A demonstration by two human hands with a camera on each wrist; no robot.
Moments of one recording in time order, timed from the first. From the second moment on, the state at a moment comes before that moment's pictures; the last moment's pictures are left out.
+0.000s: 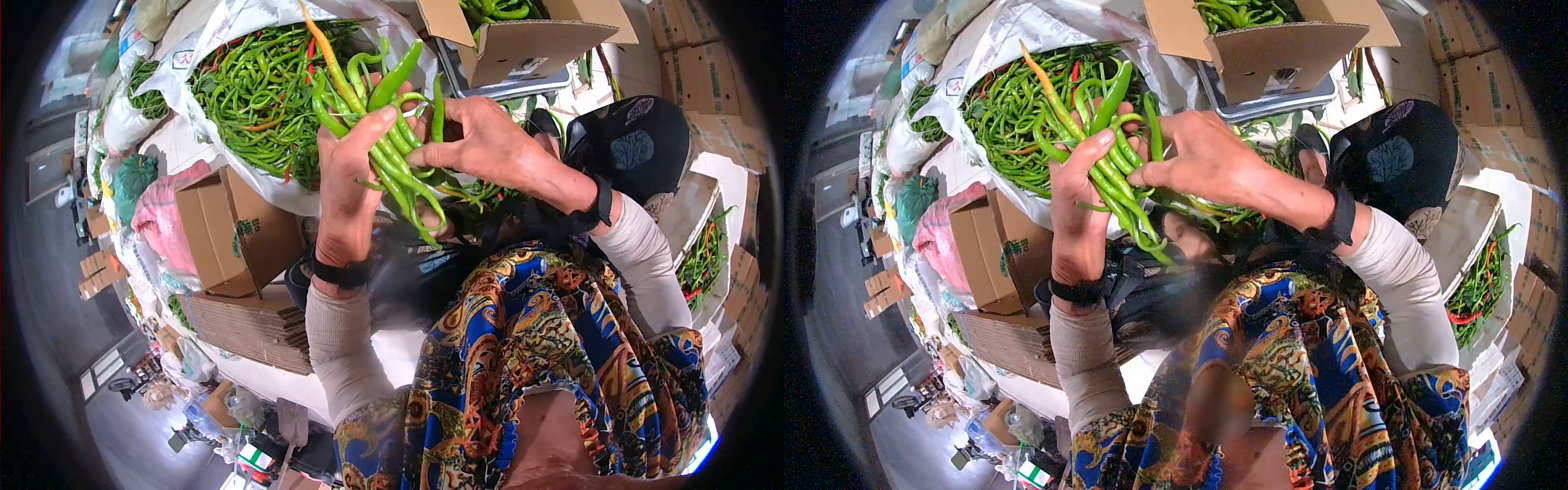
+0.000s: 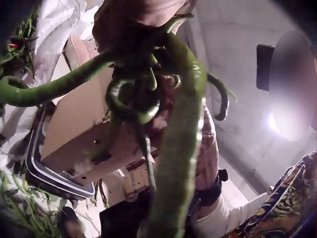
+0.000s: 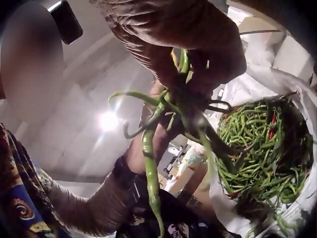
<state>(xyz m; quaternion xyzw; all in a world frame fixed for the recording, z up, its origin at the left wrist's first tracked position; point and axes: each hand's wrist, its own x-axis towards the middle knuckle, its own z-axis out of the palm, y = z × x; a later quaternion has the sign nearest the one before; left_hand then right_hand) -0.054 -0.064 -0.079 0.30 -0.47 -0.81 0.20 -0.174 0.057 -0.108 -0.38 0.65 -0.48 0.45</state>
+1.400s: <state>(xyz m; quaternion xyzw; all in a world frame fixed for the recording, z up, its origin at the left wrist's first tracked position) -0.055 -0.051 -0.082 0.34 -0.48 -0.81 -0.01 -0.238 0.116 -0.081 -0.18 0.38 -0.65 0.64</state>
